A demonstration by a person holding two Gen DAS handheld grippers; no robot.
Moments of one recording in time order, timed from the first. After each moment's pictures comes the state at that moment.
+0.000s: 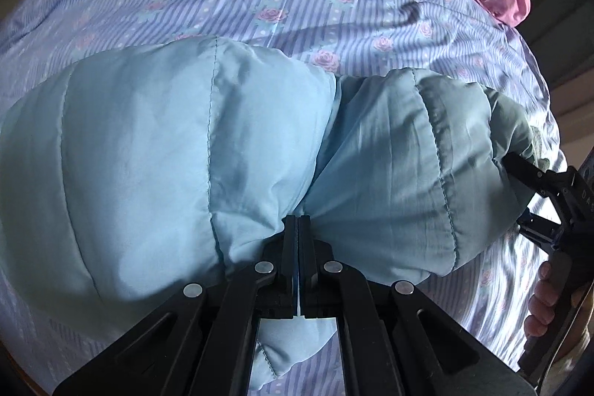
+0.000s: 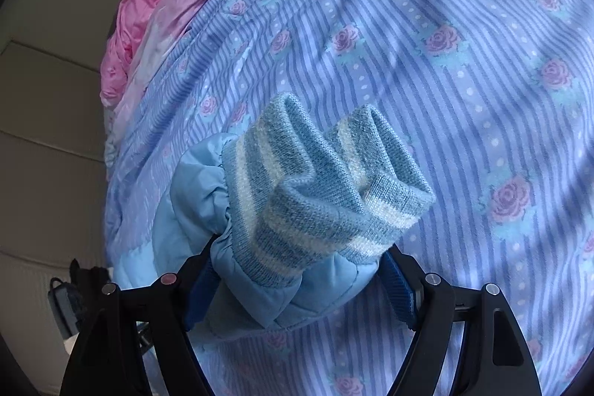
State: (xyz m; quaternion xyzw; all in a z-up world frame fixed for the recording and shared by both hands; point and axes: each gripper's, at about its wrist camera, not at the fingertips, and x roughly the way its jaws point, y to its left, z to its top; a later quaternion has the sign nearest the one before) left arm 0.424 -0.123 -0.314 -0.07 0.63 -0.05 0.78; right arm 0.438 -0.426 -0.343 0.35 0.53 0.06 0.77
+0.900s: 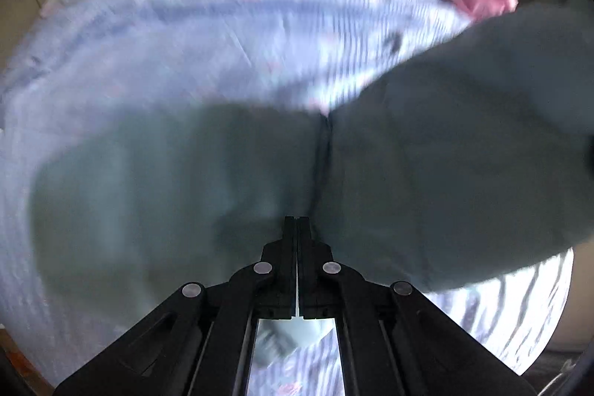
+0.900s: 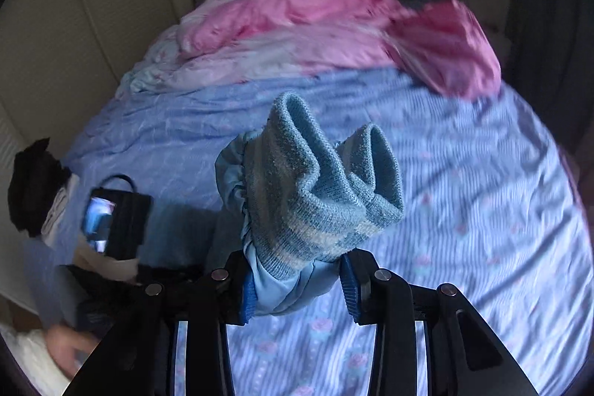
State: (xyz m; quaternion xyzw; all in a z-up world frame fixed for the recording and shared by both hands) left arm 0.432 -0.125 -0.252 -0.05 0.58 -0.04 0.81; right arm 0.396 -0.307 -0.157 0.02 0.43 0.10 0.90
